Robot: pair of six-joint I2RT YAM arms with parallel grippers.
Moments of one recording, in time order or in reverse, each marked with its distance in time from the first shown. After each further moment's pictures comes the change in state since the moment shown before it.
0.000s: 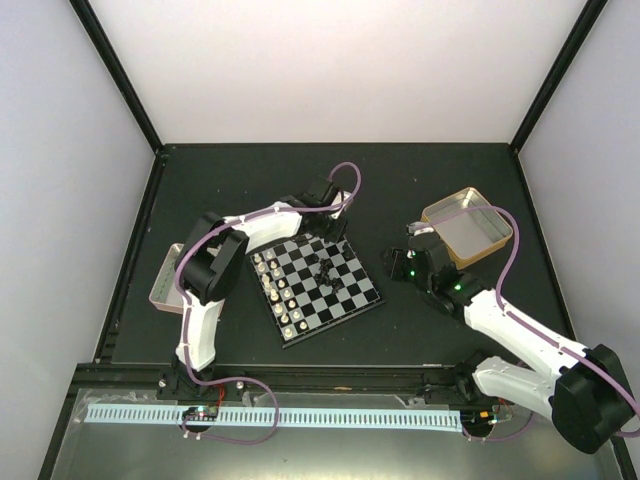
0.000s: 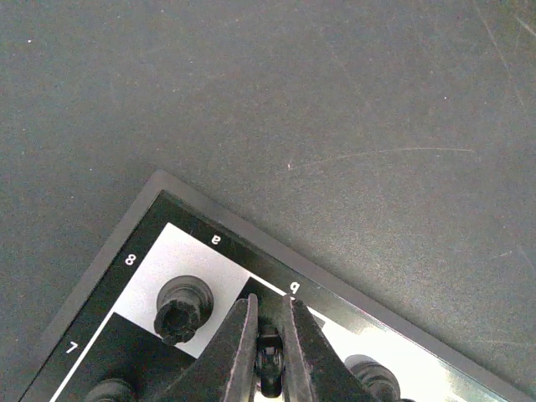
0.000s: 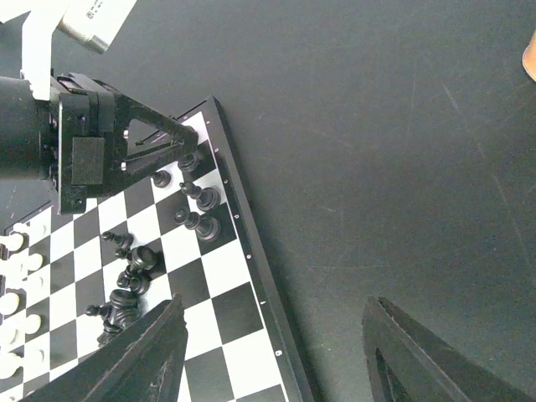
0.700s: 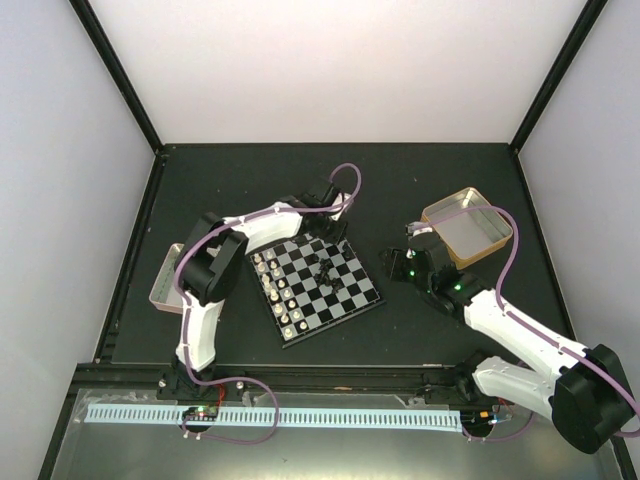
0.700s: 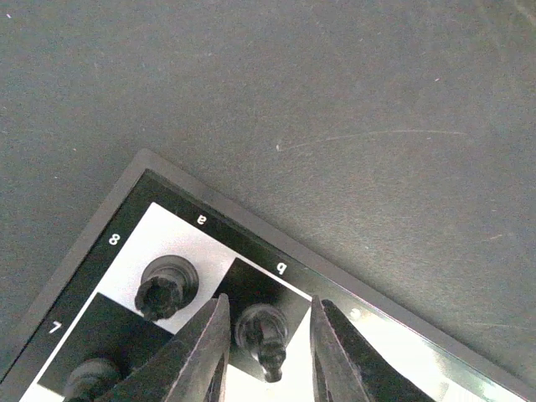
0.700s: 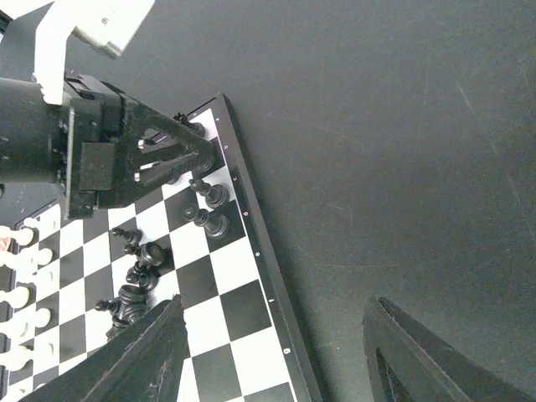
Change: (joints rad) left arm -0.006 0.005 0.002 -0.021 0.005 -0.006; right arm 0.000 0.000 0.000 0.006 -0.022 -0.003
